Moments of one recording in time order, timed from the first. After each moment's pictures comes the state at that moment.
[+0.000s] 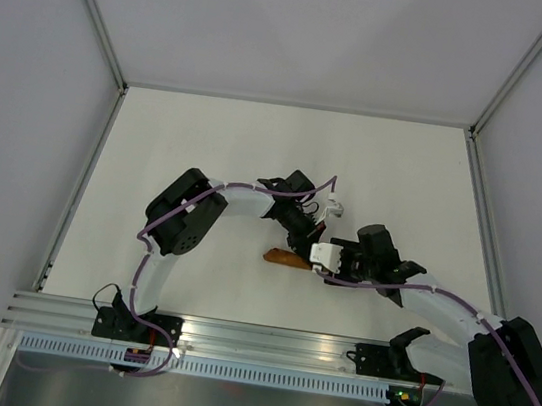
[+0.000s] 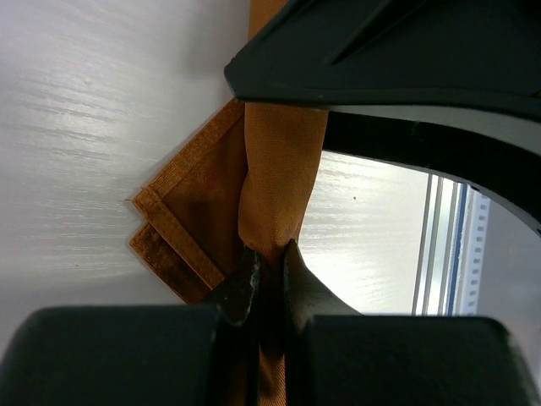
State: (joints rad) left arm -0.78 2.15 1.38 -0.31 0.88 0.15; right arm 0.53 1.15 0.41 -0.13 -0.30 -1.00
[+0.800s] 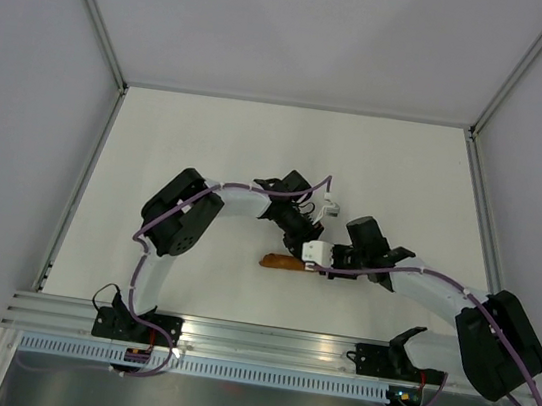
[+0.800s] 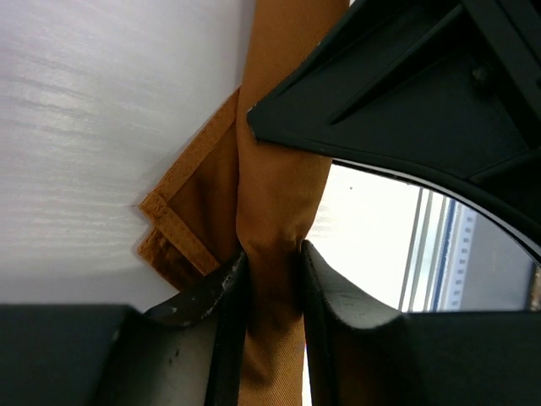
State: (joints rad) left arm -0.76 2.14 1.35 -0.33 0.88 0.11; right arm 0.56 1.28 0.51 -0.24 -0.35 -1.03
